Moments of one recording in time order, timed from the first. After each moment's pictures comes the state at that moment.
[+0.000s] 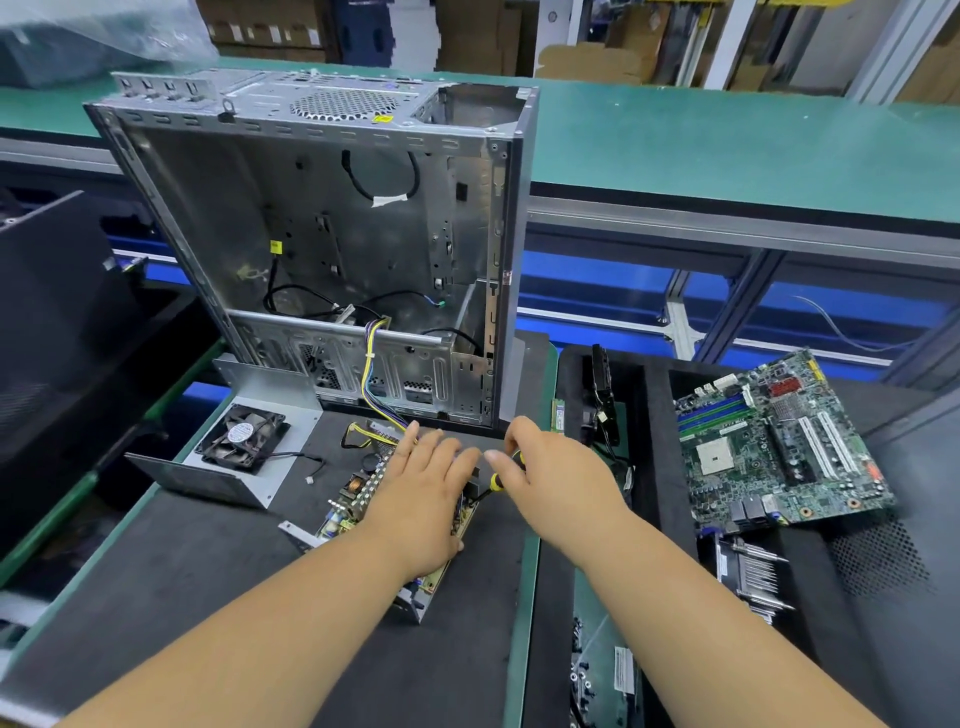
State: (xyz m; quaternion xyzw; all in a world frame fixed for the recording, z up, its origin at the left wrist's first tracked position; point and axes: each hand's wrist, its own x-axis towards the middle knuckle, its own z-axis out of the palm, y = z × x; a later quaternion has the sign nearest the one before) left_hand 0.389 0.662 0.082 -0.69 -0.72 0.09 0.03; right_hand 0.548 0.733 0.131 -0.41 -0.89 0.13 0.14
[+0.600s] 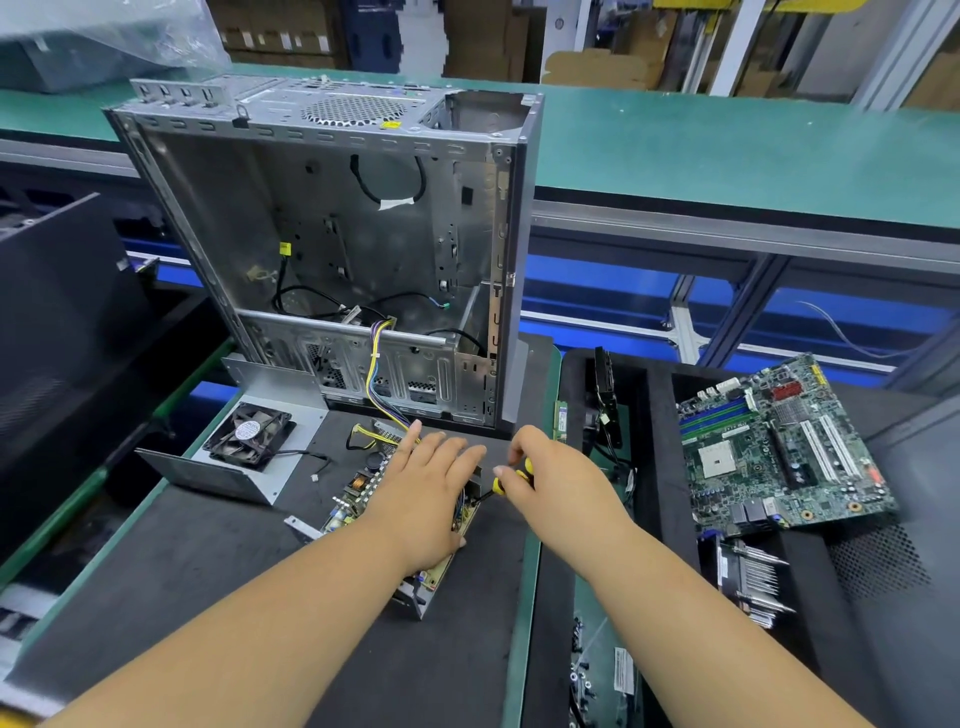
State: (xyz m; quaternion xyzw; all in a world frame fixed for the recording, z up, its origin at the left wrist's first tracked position) left_hand 0.388 0.659 0.089 -0.69 -0.72 0.06 0.02; right_hand 0.556 0.724 0.132 -0.42 -0.87 0.22 0.15
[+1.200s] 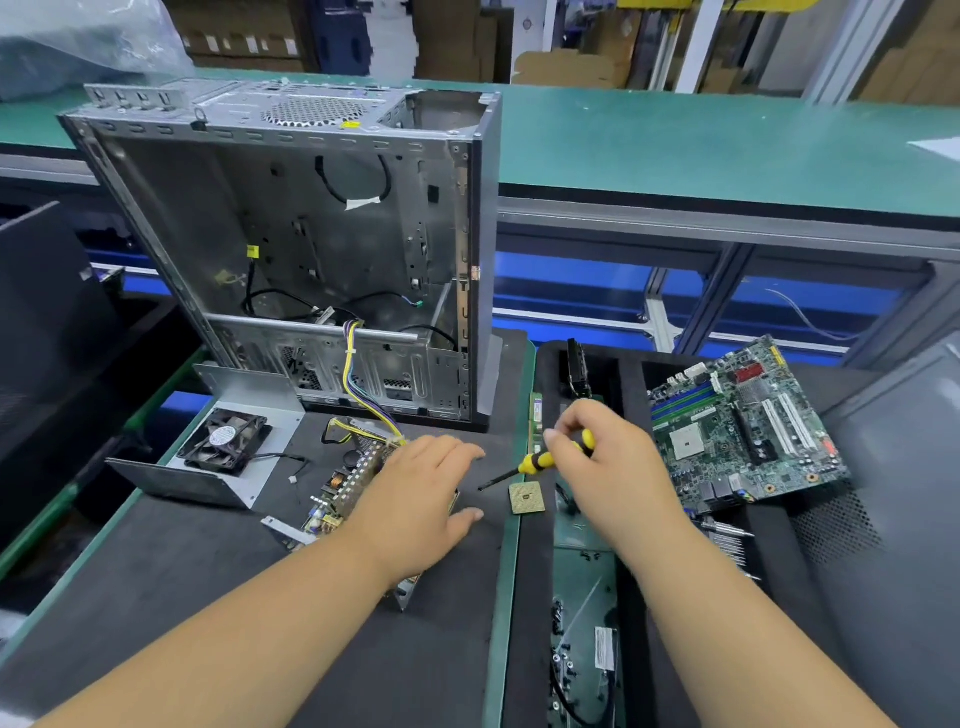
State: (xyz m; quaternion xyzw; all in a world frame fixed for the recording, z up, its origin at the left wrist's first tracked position) left_hand 0.408 0.645 0.112 -0.74 -0.66 -0.15 -0.02; right_hand 0.611 0.722 0.159 -0.49 -0.76 0.30 0.29
